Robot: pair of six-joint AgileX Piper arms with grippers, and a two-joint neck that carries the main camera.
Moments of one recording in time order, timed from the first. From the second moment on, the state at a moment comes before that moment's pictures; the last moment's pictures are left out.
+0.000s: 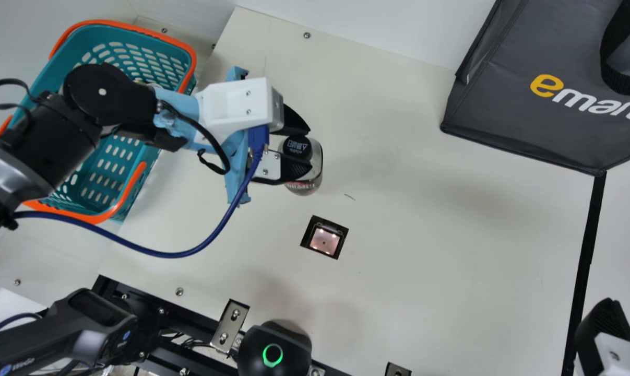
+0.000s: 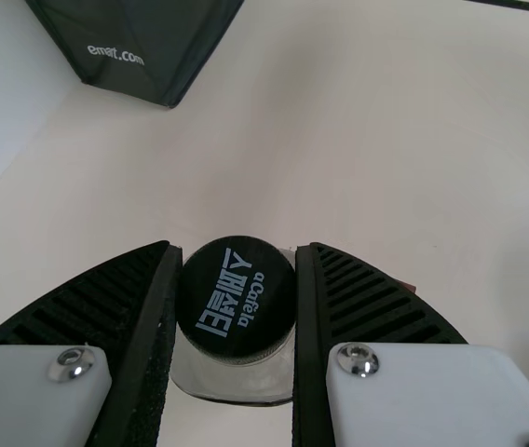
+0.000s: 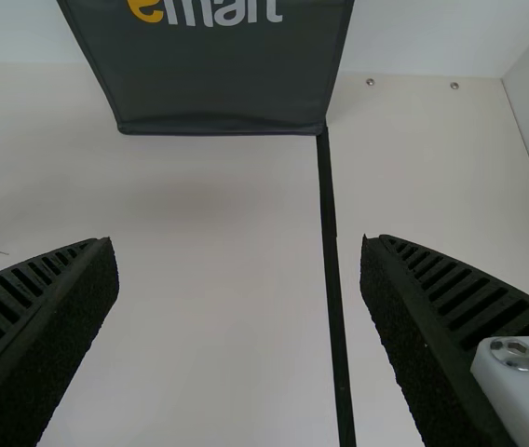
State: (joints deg) left arm -8.9 77.6 -59.7 -50.9 56.0 83.8; right arm 0.6 42.6 -69.8 -0.8 69.5 -2.3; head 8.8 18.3
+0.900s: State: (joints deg) left arm -12.1 78.8 -53.6 -55.4 45.7 84.5; right arm 0.6 42.6 -69.8 -0.8 69.5 -2.3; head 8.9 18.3
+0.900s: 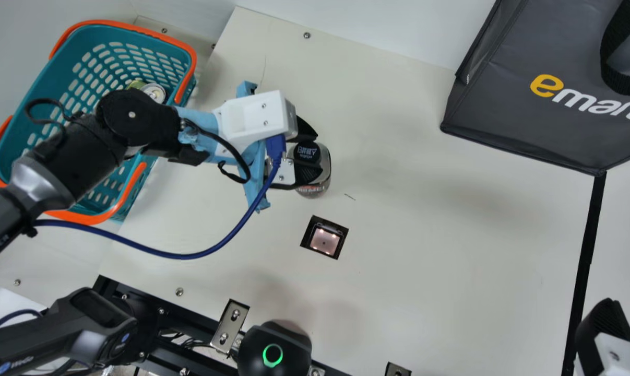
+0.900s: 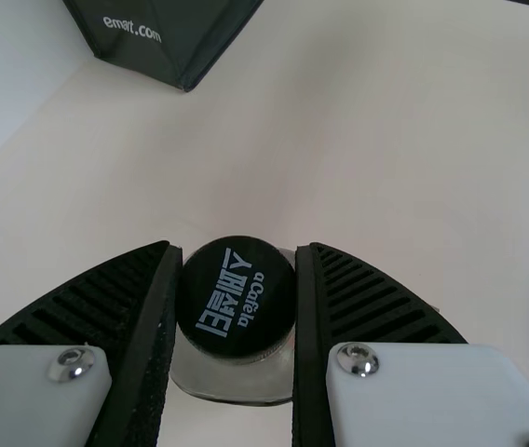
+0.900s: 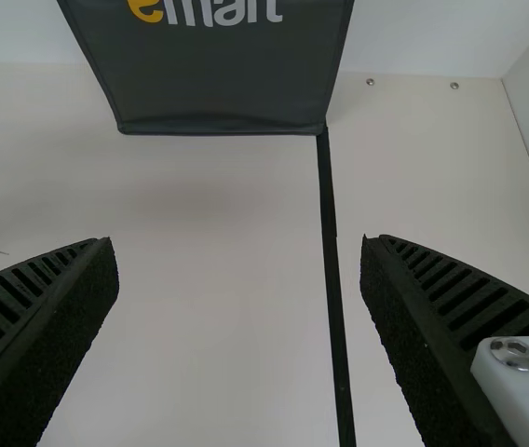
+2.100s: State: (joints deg) left arm -8.7 79.9 -51.7 -59.2 52.3 93.2; right arm 0.6 42.6 -69.8 -0.8 69.5 -2.3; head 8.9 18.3
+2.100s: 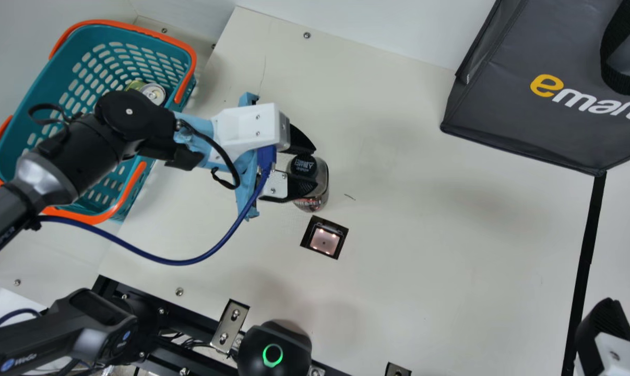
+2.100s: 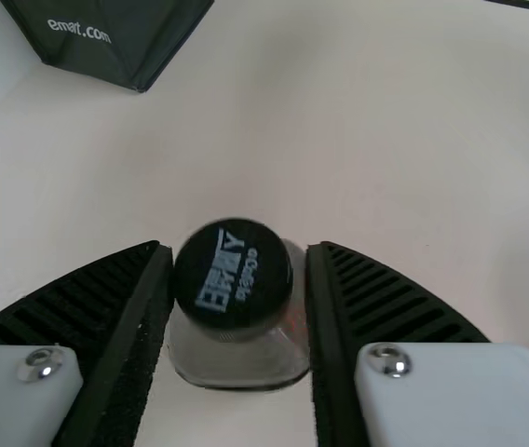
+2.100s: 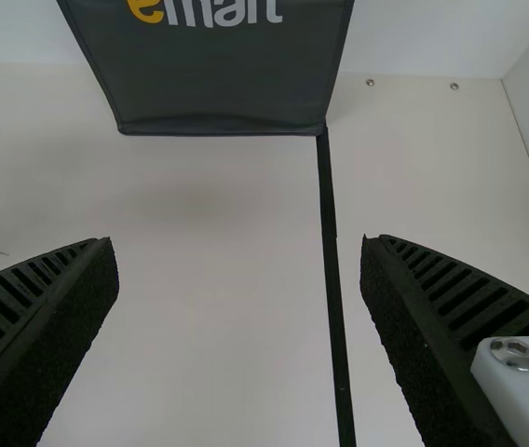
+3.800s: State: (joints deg) left arm -4.5 60.4 -54.7 -34.9 41.8 48.6; right arm 0.6 42.6 -69.8 -0.8 69.4 -2.3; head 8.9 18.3
